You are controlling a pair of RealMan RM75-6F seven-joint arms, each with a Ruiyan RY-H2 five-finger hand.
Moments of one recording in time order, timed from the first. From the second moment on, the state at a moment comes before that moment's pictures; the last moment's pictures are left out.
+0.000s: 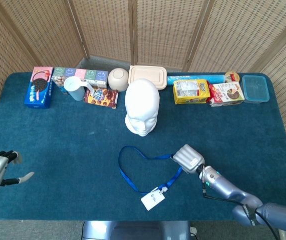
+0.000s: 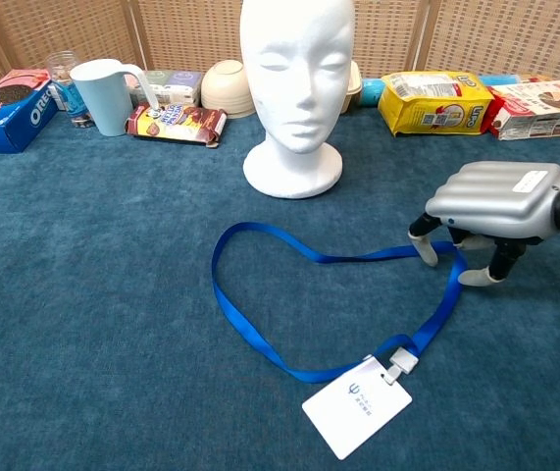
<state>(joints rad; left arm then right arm) -0.15 -0.99 -0.01 -1.73 1.56 1.41 0.15 0.74 -1.40 0.02 -1.45 -1.46 0.77 -0.39</state>
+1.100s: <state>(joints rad) -0.16 -0.99 0.00 -1.73 1.56 1.40 0.14 0.74 -1.39 -0.01 -1.45 -1.44 0.78 -0.42</state>
